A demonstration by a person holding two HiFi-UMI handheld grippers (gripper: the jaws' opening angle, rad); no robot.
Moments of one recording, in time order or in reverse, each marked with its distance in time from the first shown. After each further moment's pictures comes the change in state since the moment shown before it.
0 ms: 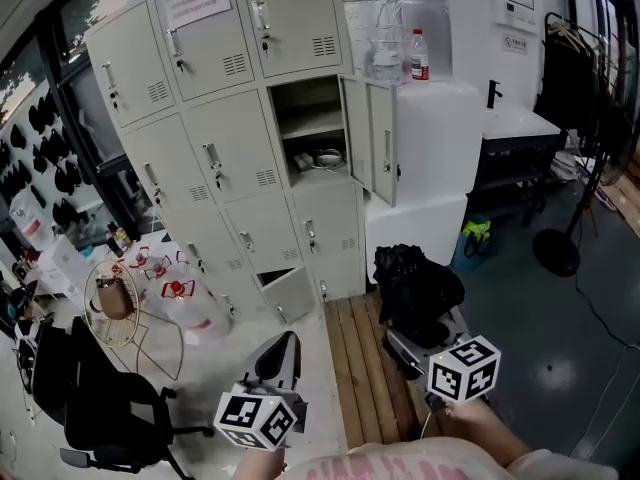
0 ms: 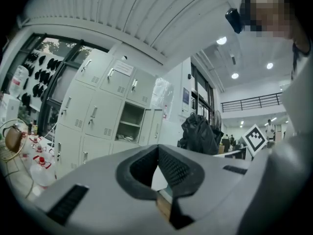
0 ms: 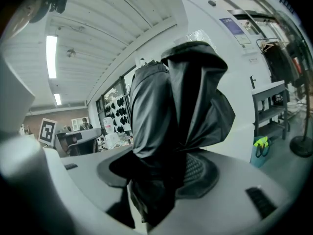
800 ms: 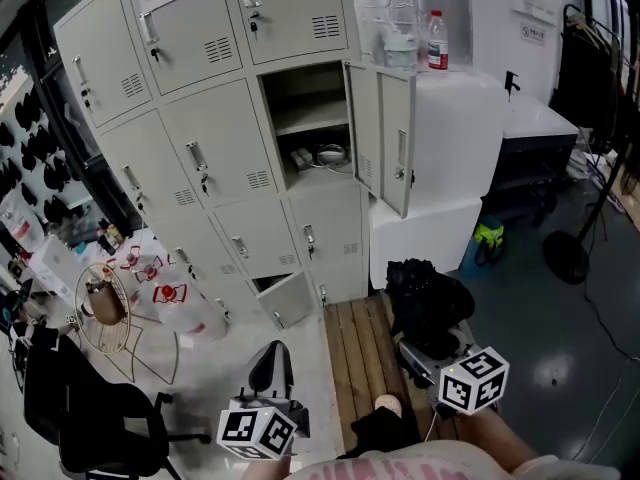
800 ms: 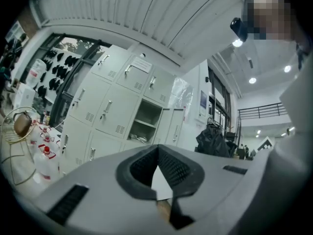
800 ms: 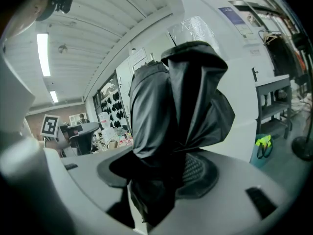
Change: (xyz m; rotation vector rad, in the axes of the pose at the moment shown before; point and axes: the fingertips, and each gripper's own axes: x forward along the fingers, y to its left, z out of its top) left arm 0.086 0.072 -0.027 -0.107 -0.030 0.167; right arm 0.077 -0.087 -0.010 0.008 0.080 -0.001
